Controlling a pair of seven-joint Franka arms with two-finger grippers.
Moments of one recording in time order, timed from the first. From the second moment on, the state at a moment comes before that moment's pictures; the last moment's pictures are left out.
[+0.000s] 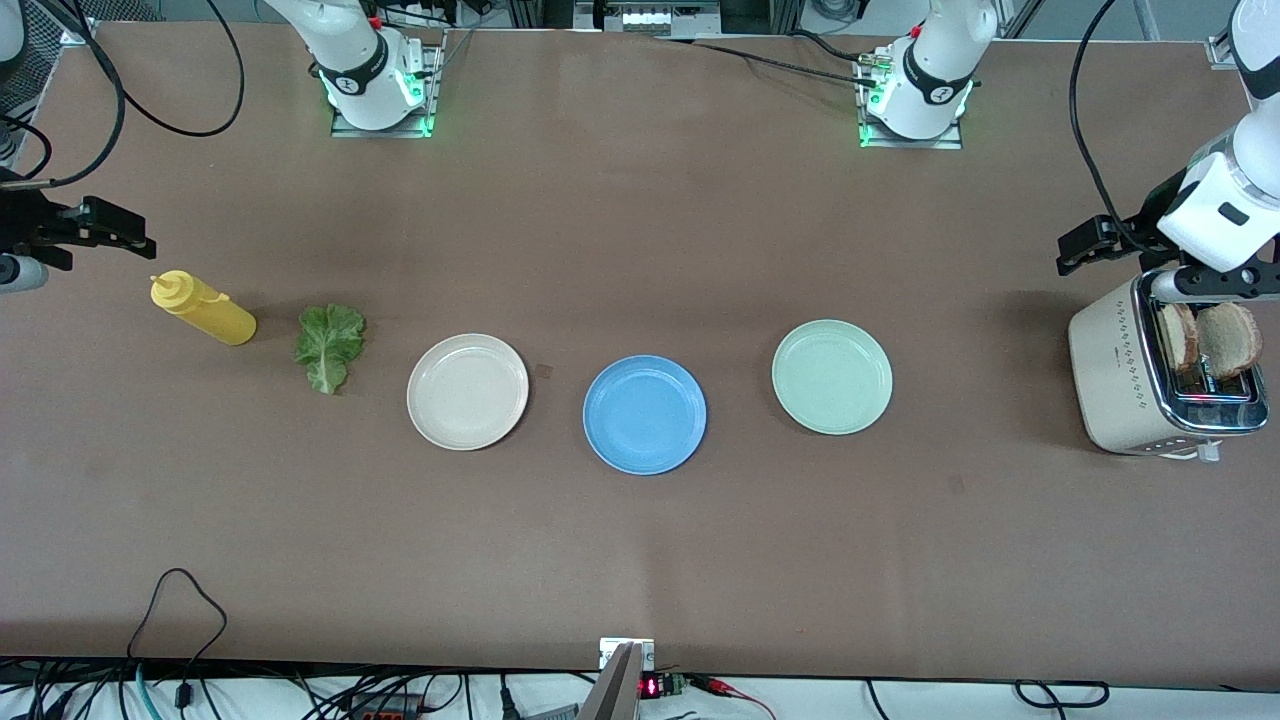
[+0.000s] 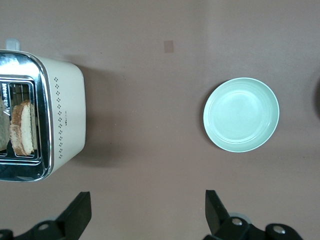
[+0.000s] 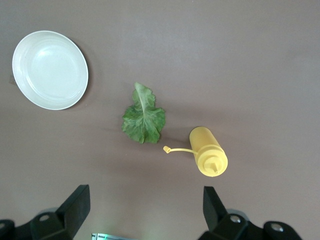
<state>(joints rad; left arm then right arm) 0.12 -0.02 -0.12 -1.76 0.01 1.67 -0.05 -0.05 0.06 -0.05 -1.62 -0.01 1.58 -0.25</state>
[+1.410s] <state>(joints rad) 0.11 -0.02 -0.13 -1.71 0.01 1.64 -0.06 -0.06 0.22 -0.05 -1.62 -0.01 1.62 -0.25</state>
